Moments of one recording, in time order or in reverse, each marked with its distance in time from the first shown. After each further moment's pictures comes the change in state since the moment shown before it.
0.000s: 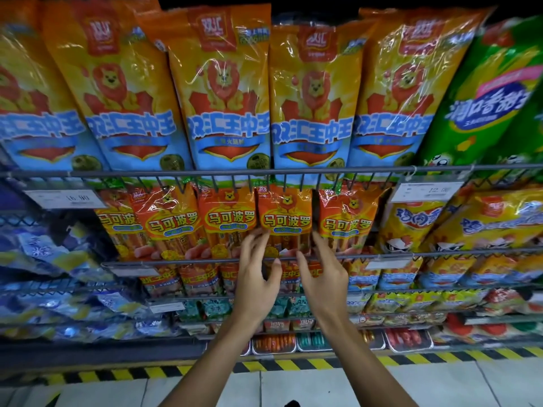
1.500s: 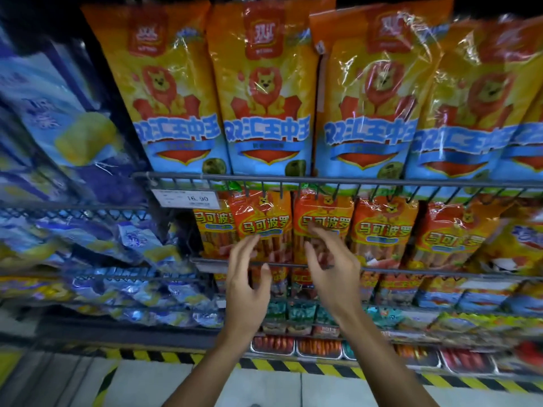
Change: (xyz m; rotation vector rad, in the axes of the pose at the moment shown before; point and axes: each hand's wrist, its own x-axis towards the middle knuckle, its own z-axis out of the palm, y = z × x) left_hand -0.008 -0.085 -0.152 -0.028 0.221 -0.026; right_hand 0.002 -0.117 0.104 0.130 -0.111 -0.142
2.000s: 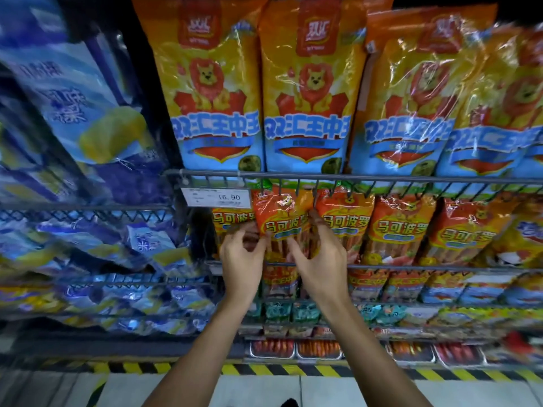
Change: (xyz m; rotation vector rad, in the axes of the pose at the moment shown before) left_hand 0.066 -0.027 -0.027 0.045 0.135 -0.094; right_hand 0.007 -0.042 0.055 -0.105 -0.017 0.175
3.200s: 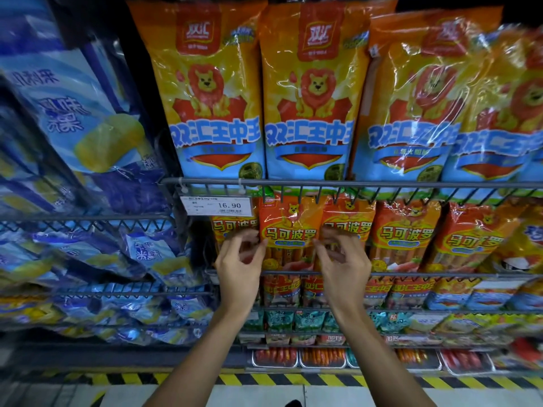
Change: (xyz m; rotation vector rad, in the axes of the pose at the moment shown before) left_hand -0.002 -0.010 -0.005 -0.116 0.057 0.167; right_hand 0.005 0.036 0.000 0.156 0.290 -0.110
